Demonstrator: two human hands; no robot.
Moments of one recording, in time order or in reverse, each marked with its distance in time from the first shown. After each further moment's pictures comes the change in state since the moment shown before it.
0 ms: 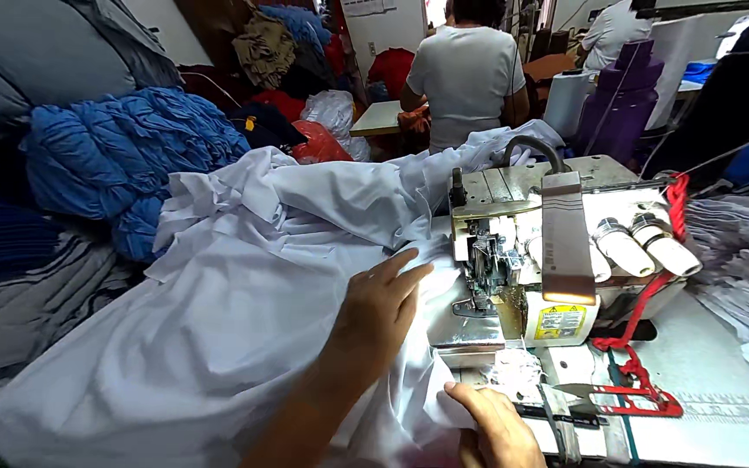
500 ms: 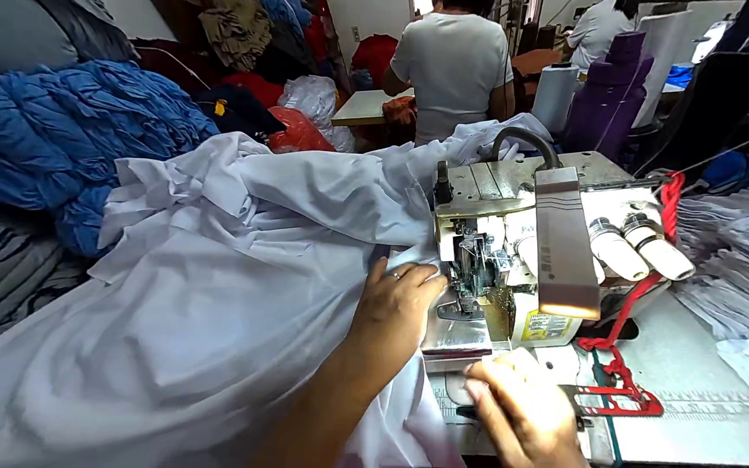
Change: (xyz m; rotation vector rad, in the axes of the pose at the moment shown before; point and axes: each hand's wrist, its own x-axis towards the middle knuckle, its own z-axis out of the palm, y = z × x) left_hand 0.016 0.011 0.042 0.124 -0.003 0.120; right_hand 0.032 0.021 -0.031 -0.182 0.120 -0.046
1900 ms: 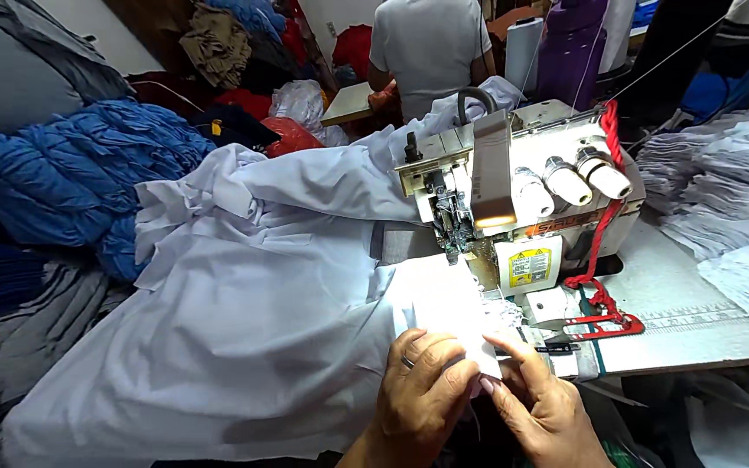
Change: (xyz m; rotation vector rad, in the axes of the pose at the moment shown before) left_hand -0.092 0.065 -0.008 -0.269 0.281 0.173; right_hand -0.052 -0.032 -0.016 0.464 -0.024 0.337
